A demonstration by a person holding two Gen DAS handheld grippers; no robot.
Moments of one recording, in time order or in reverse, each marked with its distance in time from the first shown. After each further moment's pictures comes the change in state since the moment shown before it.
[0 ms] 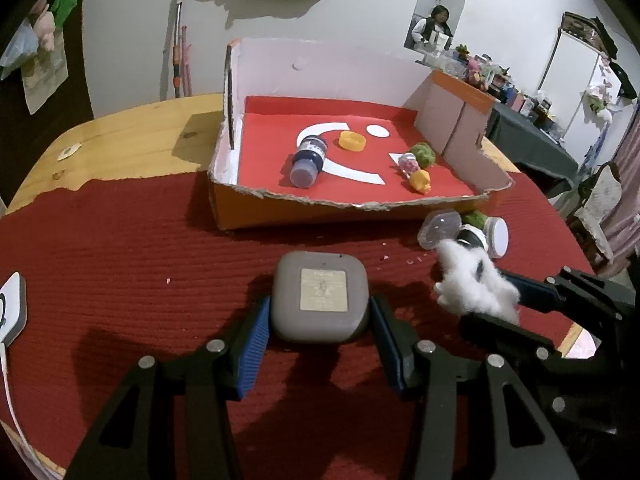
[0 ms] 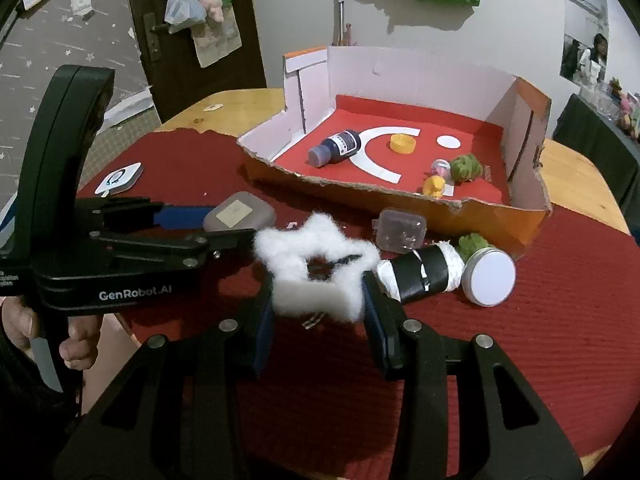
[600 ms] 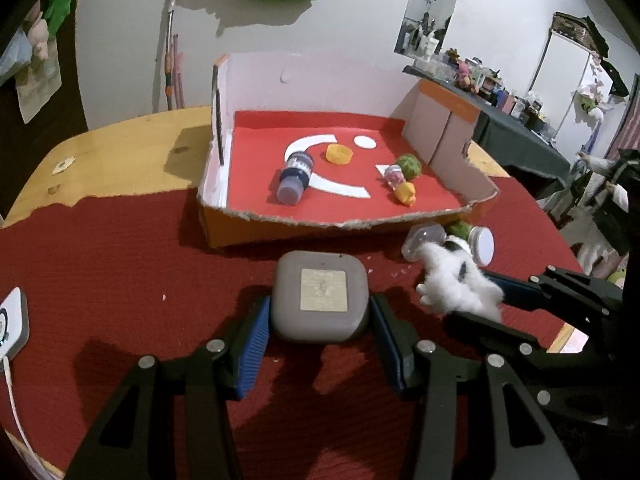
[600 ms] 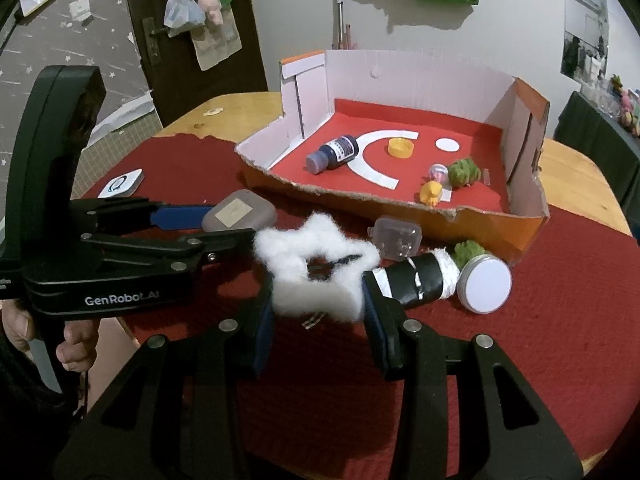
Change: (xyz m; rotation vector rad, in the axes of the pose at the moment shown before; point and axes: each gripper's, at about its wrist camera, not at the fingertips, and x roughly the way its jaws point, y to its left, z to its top) left arm -0.007 -0.007 0.010 0.019 -0.022 -0.022; right arm -0.002 -0.006 0.006 0.011 0.000 0.015
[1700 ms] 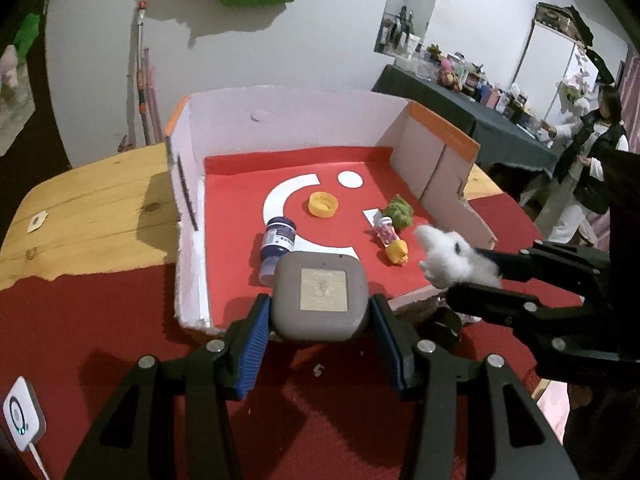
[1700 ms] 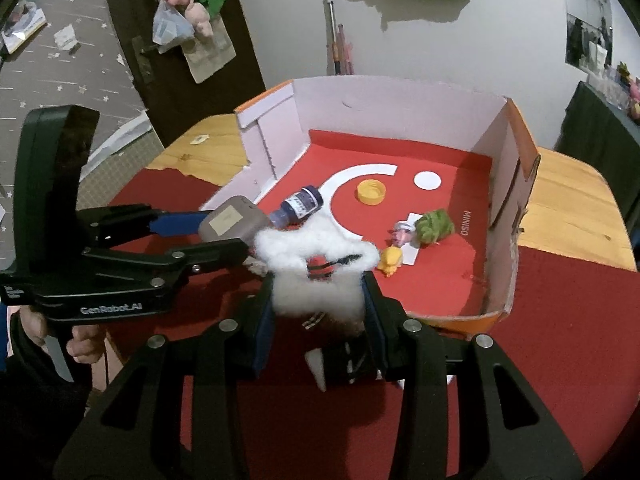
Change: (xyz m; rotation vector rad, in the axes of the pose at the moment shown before) left arm 0.022 -0.003 0.069 0.066 0.028 -0.057; right arm 0.007 -0.055 0.066 0.049 0.038 0.058
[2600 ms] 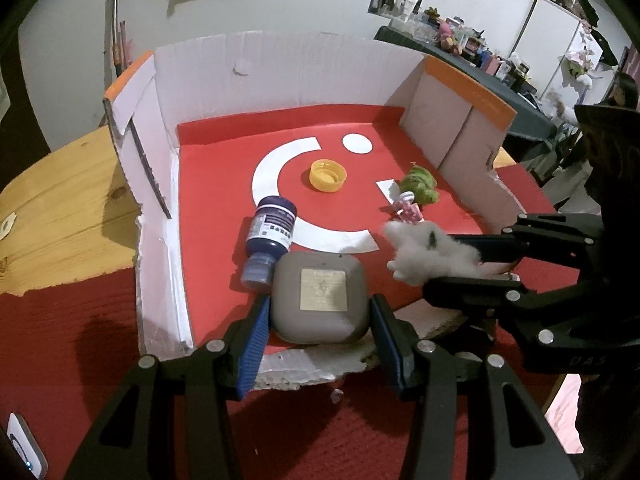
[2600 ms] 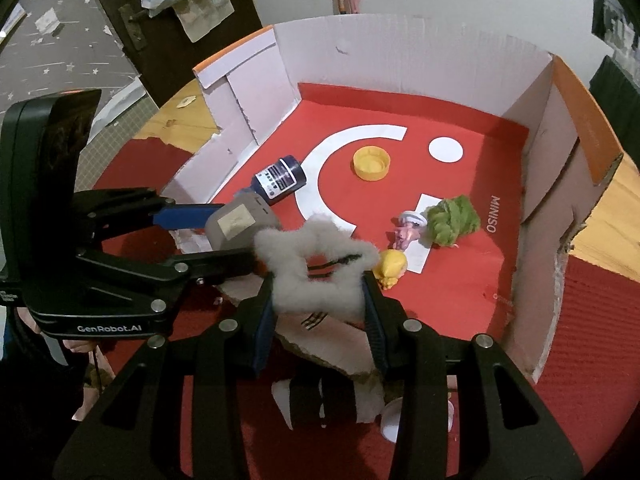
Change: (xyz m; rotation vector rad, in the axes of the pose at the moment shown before) left arm 0.048 0.012 0.009 0.026 0.137 -0.024; right arm 0.056 -0.024 0.017 0.005 0.184 0.052
